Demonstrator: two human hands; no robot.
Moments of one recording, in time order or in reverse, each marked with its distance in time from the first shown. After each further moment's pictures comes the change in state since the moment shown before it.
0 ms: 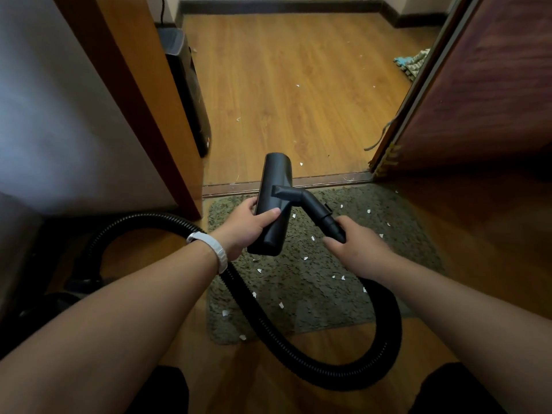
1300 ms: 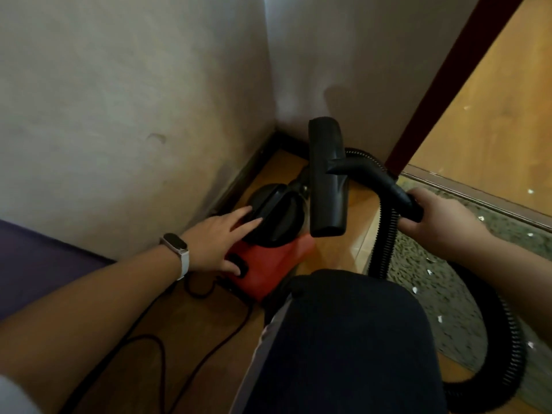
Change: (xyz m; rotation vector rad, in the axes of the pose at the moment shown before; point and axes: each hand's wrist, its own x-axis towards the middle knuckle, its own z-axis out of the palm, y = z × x) left_hand -0.271 -0.237 -0.322 1.375 0.147 -0.028; right_hand -0.028 -0.243 0.139 -0.422 -0.093 -0.548
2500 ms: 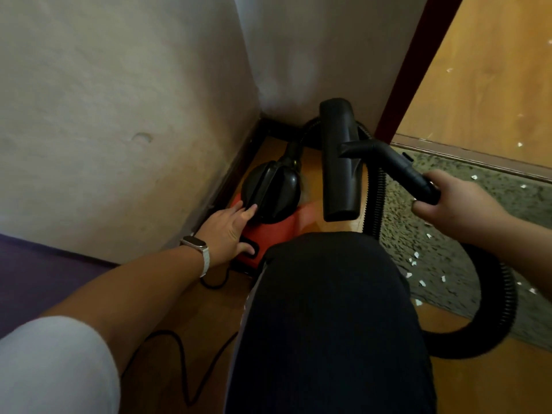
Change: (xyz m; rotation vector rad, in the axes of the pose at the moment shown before) left_hand 0.009 0.014 0.022 -0.199 0.184 -0.064; right_hand -0.033 0.031 0.015 0.103 0.053 0.117
